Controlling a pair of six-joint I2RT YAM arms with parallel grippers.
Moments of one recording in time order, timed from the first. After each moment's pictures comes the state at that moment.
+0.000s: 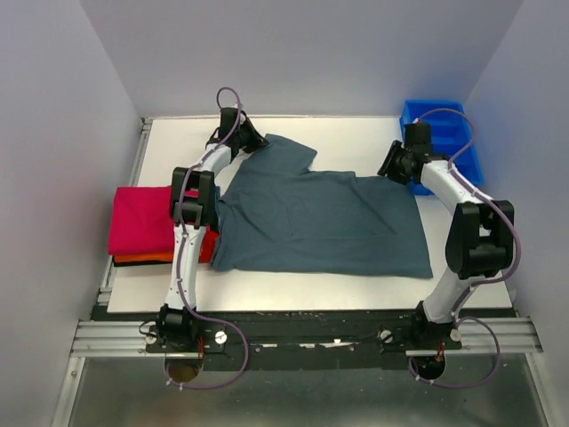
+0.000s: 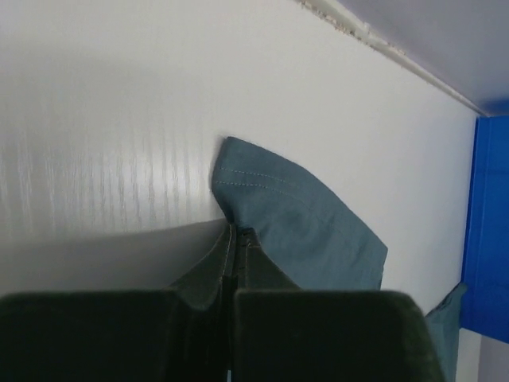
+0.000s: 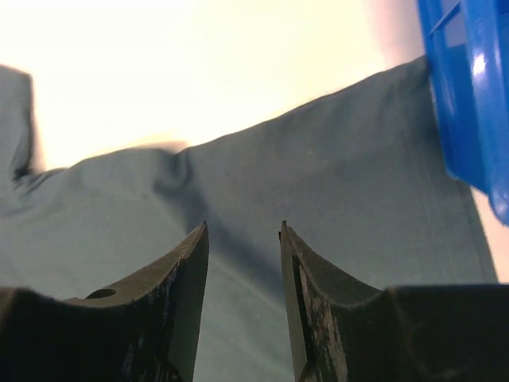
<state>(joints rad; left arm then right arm) -0.16 2.67 2.22 -0.08 0.37 -0.76 0.06 1.73 1.27 -0.35 -0.02 0.47</state>
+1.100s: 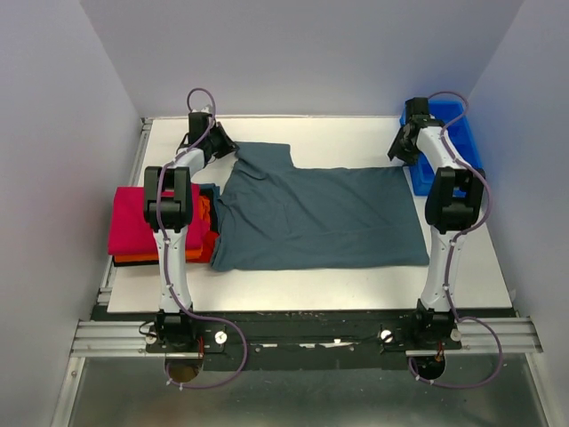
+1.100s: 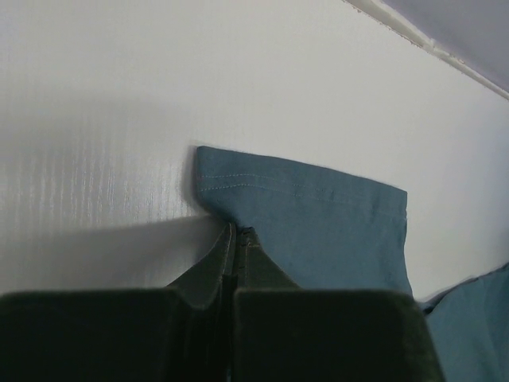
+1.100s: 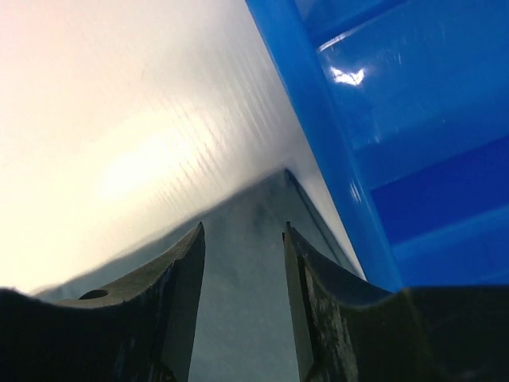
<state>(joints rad) -0.02 2.39 1.80 0.02 0.37 -0.57 -0.02 2.27 1.97 -0.73 0.15 0.42</state>
